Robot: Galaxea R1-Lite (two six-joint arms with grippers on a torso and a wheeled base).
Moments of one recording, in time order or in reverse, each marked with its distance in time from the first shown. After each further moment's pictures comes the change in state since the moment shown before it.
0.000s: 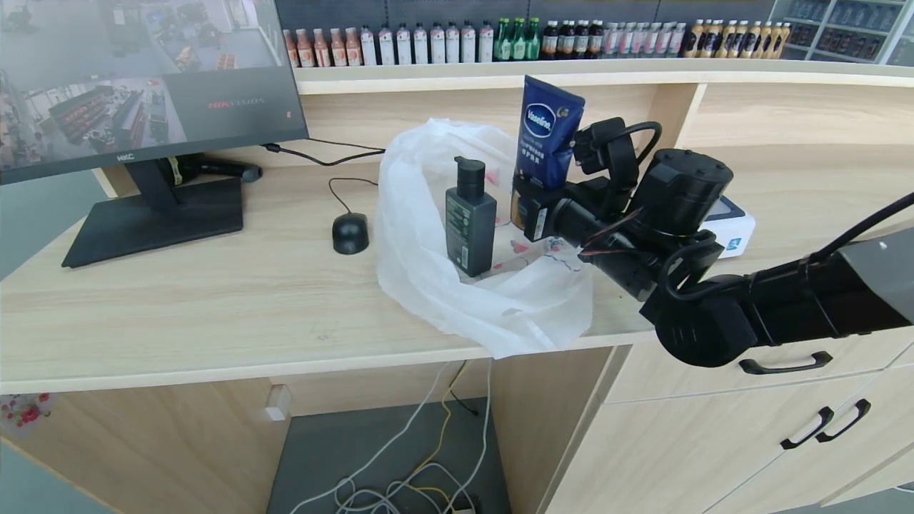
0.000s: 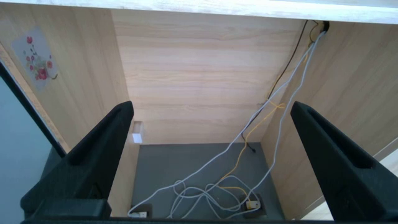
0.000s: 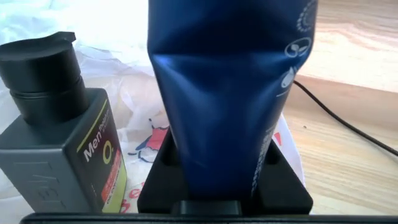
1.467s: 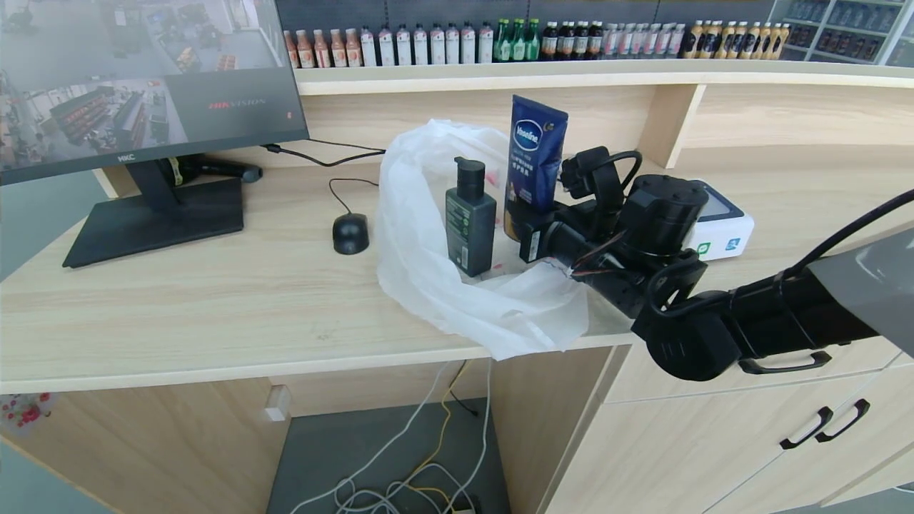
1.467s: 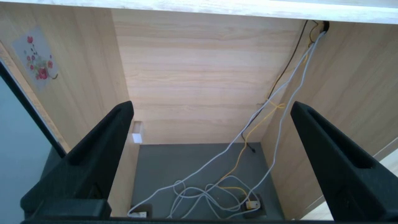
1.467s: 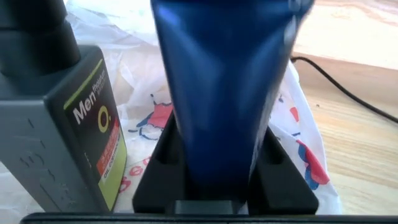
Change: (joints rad) left arm -0.001 0.000 0.000 0.000 0.000 0.000; right arm -0.003 0.043 0.040 0.007 0.002 0.012
